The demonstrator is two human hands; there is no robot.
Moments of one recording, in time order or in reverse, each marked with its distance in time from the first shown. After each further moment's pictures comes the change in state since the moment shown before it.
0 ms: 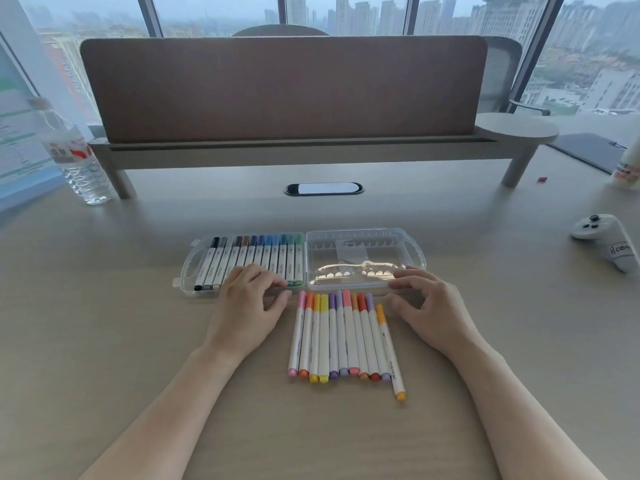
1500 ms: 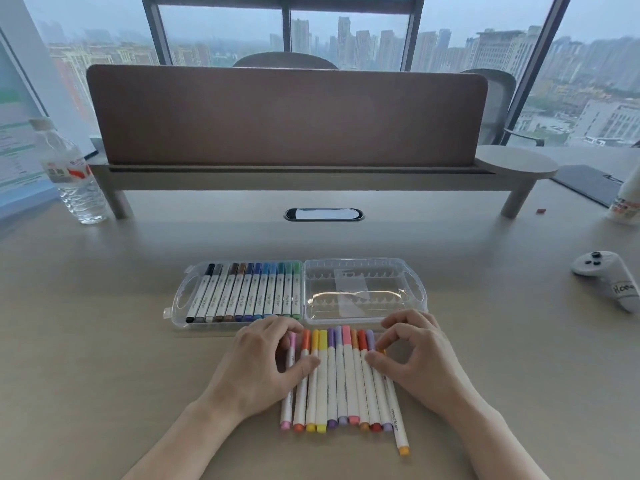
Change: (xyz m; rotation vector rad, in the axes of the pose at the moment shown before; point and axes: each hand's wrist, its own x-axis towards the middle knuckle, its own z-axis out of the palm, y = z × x) left_hand -0.009 0.028 -0.012 -0.145 -0.266 0.022; right_hand -0.009 -0.021 0.007 -0.066 -0.110 -0.067
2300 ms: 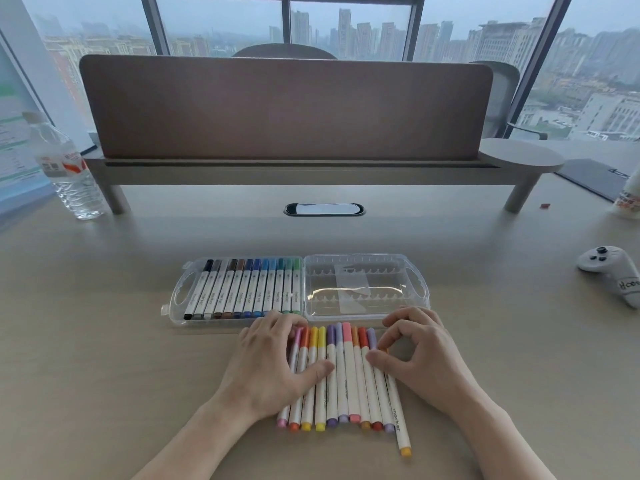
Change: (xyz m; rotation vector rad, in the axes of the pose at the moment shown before) left_hand 0.003 0.003 0.016 0.068 -0.052 -0.092; right_hand 0.001 0.001 -0.001 0.024 -0.026 0.009
